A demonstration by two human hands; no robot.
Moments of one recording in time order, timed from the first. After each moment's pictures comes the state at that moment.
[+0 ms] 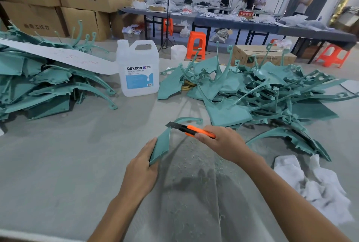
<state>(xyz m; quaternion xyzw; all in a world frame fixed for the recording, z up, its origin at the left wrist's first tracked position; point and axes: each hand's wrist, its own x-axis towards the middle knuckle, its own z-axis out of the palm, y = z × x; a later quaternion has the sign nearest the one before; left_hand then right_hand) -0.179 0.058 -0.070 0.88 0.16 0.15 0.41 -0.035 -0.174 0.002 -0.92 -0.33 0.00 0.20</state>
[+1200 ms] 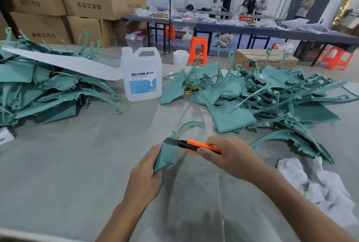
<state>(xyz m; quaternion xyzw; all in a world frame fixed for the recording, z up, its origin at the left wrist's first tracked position) -0.188 0.053 -0.068 0.90 0.13 0.17 0.39 -0.086 -0.182 0.033 -0.93 -0.34 0.01 0.15</state>
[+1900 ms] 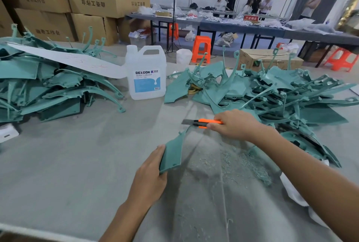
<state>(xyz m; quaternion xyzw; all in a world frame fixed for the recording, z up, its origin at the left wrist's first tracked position) -0.187 0.053 -0.074 0.91 0.12 0.16 0.36 0.011 -0.161 0.054 -0.94 -0.34 0.01 -0.01</state>
